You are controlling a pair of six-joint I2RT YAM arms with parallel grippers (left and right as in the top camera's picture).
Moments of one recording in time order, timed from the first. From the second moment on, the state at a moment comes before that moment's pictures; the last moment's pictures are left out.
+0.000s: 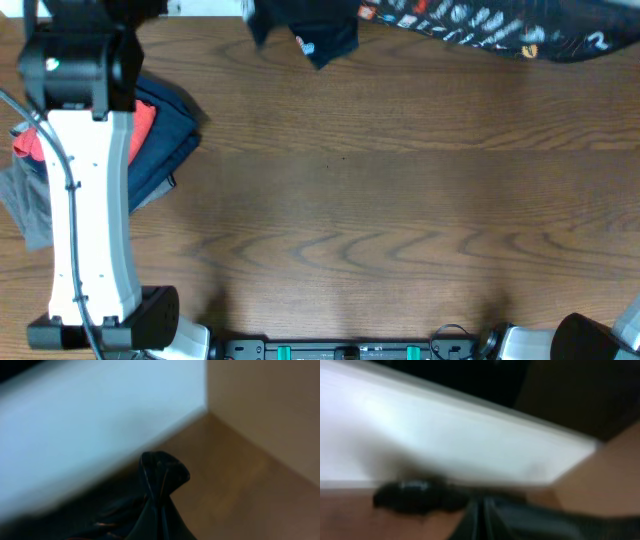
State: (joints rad) left arm -0.04 1.70 2.20 -0.81 0.47 -0.42; right arm -0.41 1.54 1.93 -0.92 0.05 0.30
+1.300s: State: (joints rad) left arm -0.42 1.78 1.11 -0.46 0.46 -0.34; right arm -0.44 1.56 1.40 -1.26 0.27 0.30
